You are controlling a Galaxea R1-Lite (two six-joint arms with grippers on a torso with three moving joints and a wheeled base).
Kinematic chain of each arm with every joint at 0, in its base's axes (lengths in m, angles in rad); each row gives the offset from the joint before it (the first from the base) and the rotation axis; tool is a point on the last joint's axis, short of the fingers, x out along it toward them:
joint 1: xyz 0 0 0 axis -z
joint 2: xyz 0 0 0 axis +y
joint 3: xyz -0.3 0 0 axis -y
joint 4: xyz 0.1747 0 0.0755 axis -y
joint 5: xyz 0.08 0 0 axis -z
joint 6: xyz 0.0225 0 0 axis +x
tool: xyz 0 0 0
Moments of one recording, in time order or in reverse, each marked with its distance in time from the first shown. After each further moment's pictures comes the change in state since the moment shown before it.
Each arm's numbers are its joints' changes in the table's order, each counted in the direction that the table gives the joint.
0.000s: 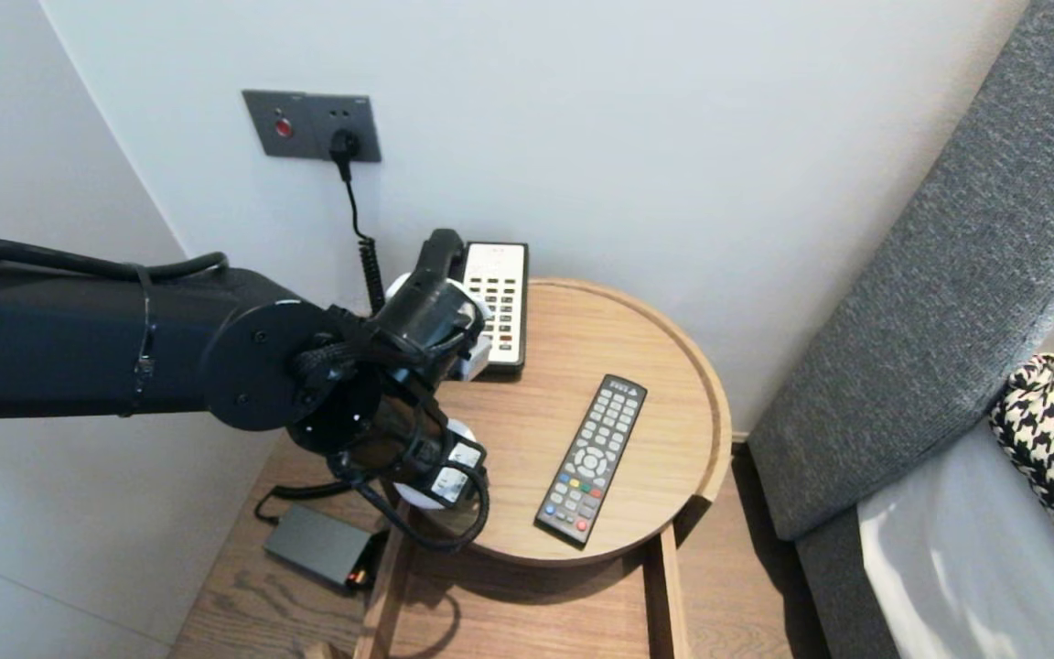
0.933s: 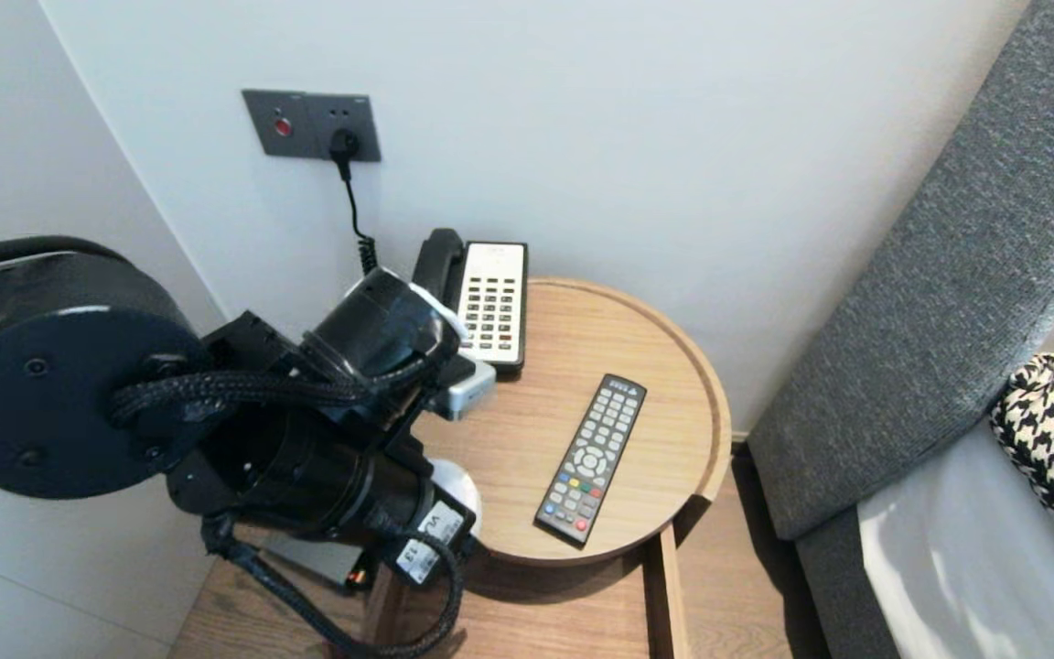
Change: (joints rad) left arm 0.118 -0.194 -0.118 -0.083 0.096 0.020; right arm 0.000 0.000 0.000 0.000 0.000 0.000
